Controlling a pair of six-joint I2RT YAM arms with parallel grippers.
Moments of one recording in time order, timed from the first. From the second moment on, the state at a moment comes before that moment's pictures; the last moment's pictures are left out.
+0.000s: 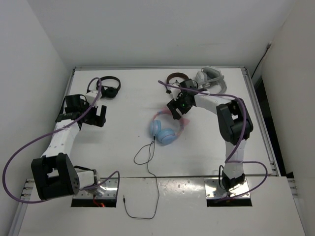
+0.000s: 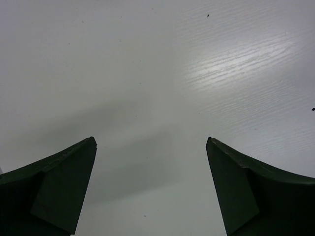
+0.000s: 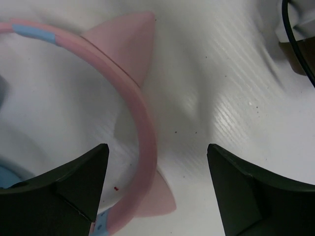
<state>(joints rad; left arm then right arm) 0.20 1.22 0.83 -0.42 0.30 0.38 0.37 2.02 1.34 -0.40 -0.25 -0.37</state>
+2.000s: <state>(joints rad) 0.20 1.17 0.78 -0.28 0.45 0.34 0.23 1.93 1.51 -0.61 -0.33 -0.15</state>
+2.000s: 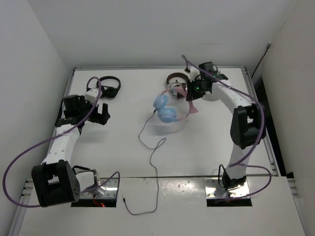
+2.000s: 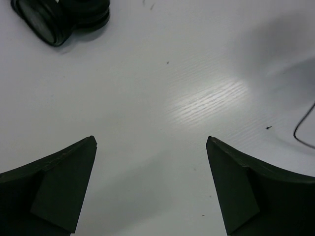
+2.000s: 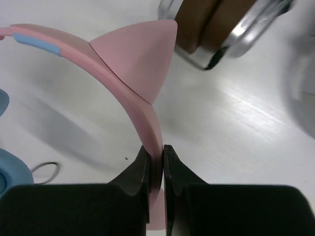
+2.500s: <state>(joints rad) 0.07 1.18 0.70 -0.24 0.81 0.31 0.02 1.66 1.48 -0.45 -0.44 0.12</state>
